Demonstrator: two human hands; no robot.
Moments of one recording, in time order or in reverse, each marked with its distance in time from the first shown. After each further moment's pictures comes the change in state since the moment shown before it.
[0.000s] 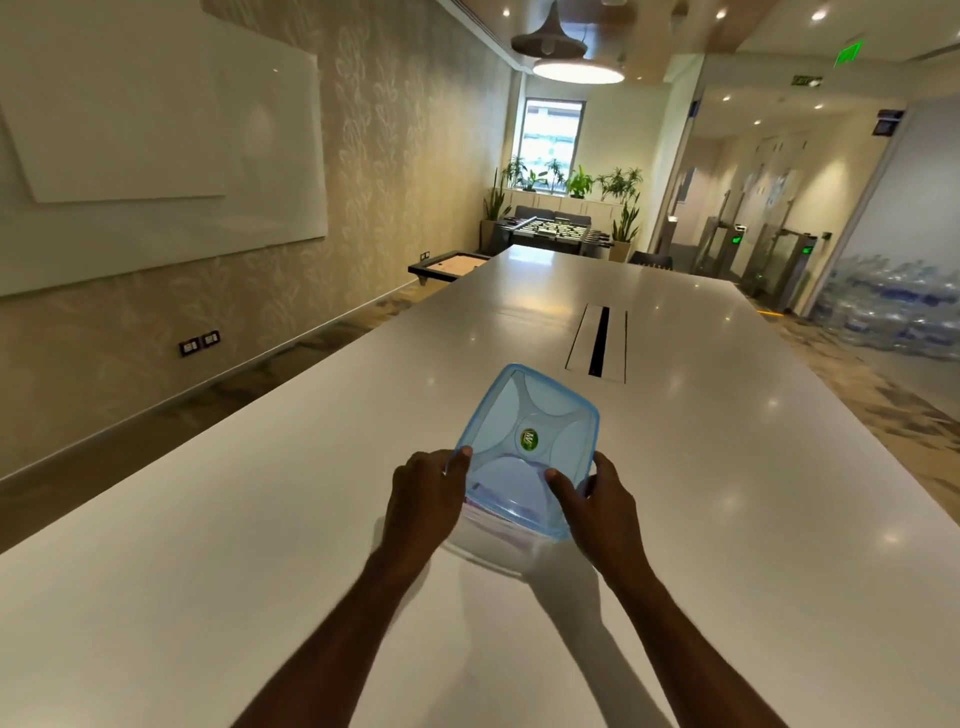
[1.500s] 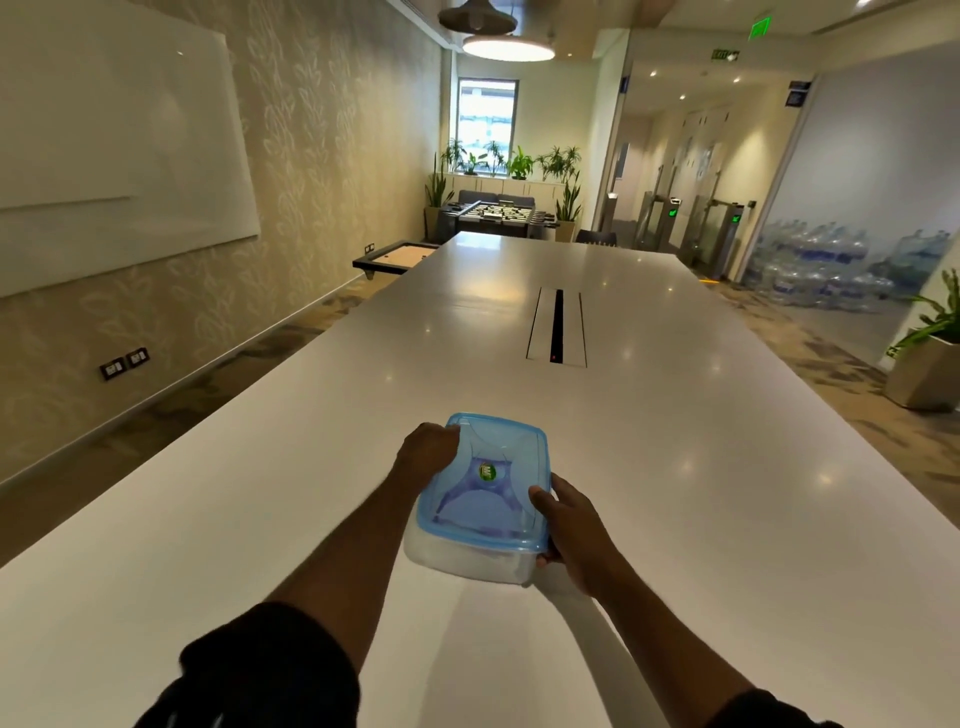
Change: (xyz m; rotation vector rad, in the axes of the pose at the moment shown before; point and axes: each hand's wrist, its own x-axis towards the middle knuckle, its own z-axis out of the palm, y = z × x) left_hand 0.117 -0.019 0.067 -0.022 -0.384 -0.379; right_hand 0.012 0.029 0.020 0.469 -0.247 0.404
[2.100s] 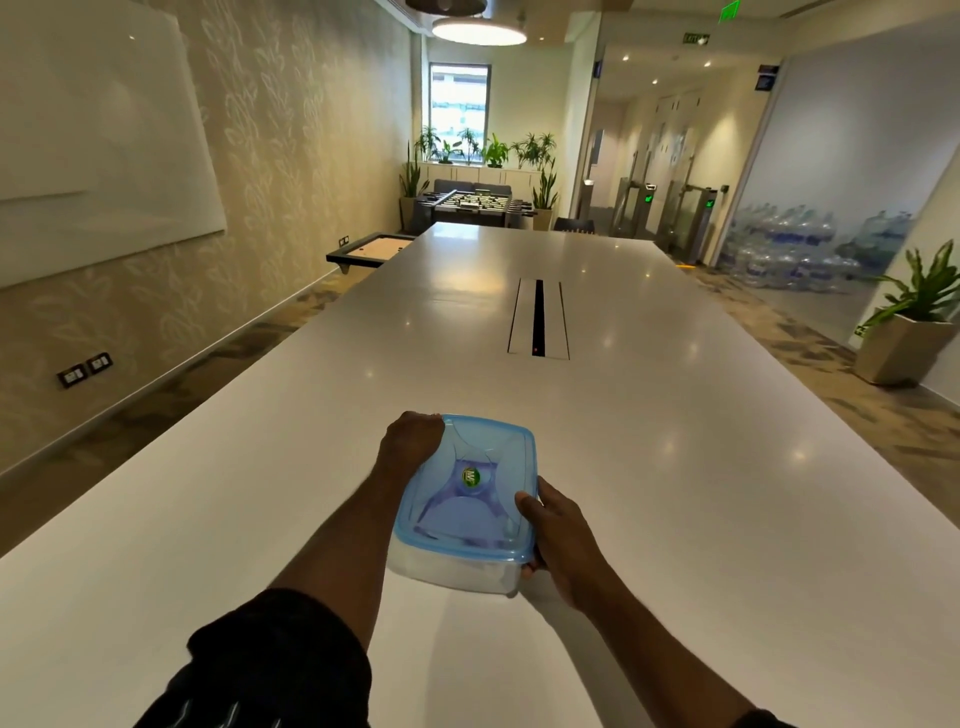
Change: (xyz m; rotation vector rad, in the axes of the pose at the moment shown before) left_hand 0.044 0.010 0.012 0.133 0.015 0.021; right_hand 0.006 0.008 0.000 0.035 -0.008 -0.050
